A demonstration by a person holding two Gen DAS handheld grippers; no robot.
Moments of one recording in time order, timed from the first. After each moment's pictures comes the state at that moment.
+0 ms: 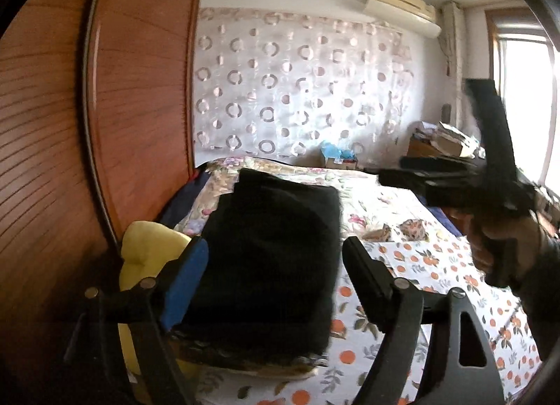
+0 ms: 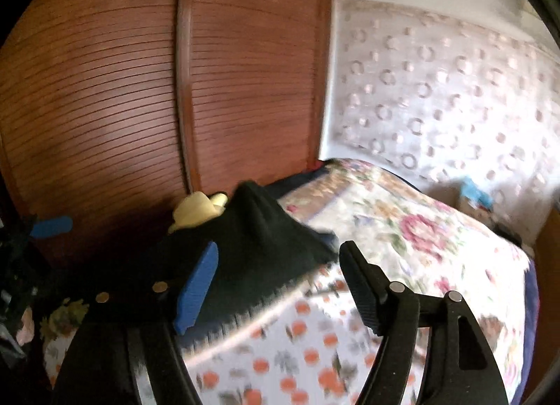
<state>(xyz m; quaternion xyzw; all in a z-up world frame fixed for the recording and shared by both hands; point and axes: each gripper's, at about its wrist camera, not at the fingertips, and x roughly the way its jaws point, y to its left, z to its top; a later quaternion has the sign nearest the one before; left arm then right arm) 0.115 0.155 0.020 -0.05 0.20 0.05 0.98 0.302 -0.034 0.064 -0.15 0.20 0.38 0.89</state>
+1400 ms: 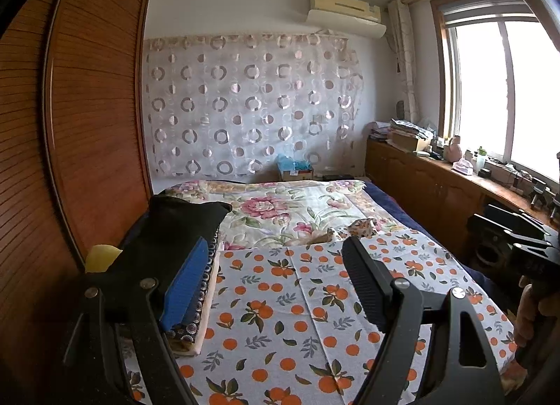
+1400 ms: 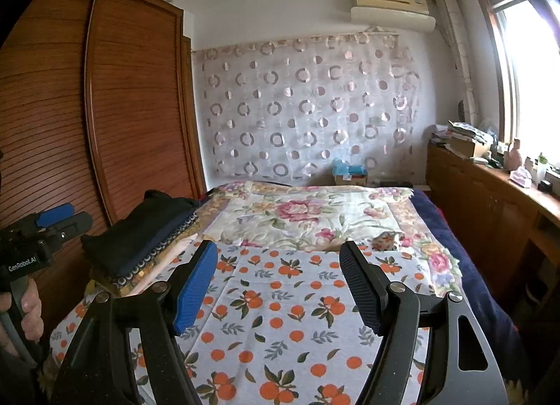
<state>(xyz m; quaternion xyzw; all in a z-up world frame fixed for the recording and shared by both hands) 0.058 0.021 0.066 0.00 0.17 -0.01 0.99 0.037 -0.134 0.032 0.00 0.14 0.16 0.98</state>
